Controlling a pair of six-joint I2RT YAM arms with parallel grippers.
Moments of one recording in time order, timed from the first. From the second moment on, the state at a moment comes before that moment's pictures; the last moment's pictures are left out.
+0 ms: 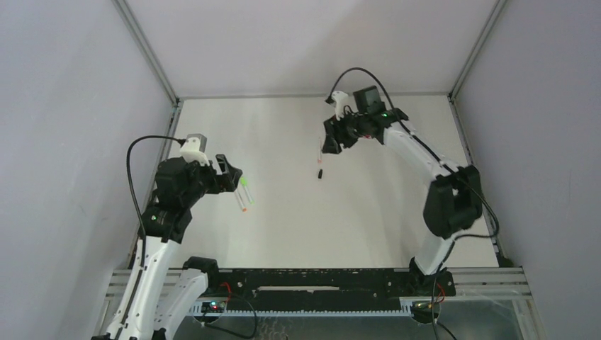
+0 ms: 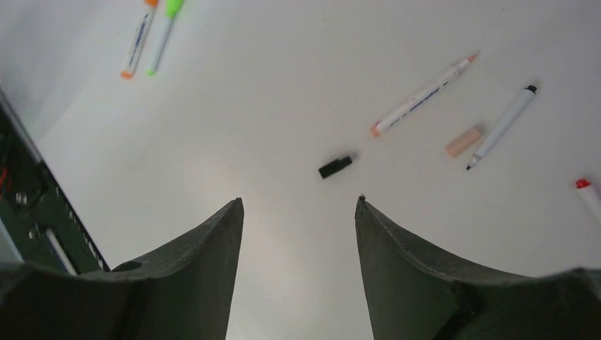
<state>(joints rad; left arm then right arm) -0.15 0.69 0.82 -0.52 0.18 -0.24 0.38 1.70 1.48 -0.58 -0.59 -0.19</state>
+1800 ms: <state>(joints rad) -0.01 0.69 0.80 -0.53 0.27 -0.20 0.51 2.41 2.06 -0.78 -0.01 0.08</state>
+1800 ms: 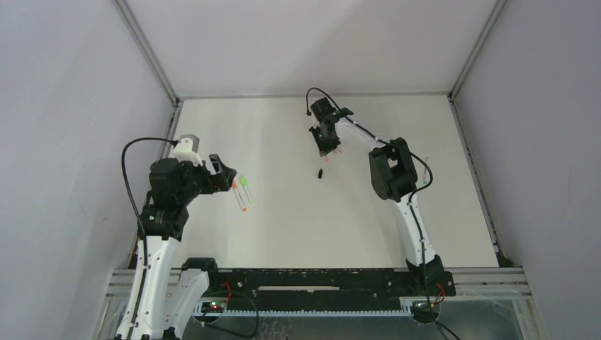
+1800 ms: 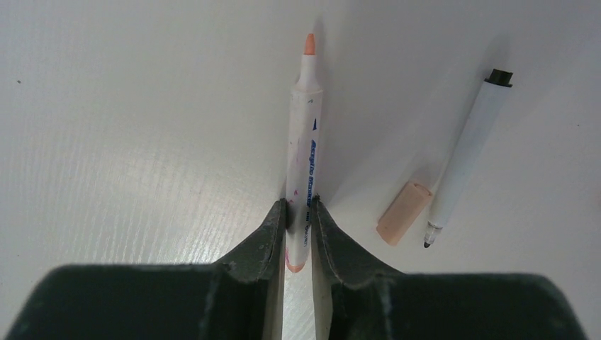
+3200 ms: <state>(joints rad) -0.49 0.68 0.37 0.50 0.37 -0.86 0.17 1.48 1.18 -0.57 -0.88 -0.18</state>
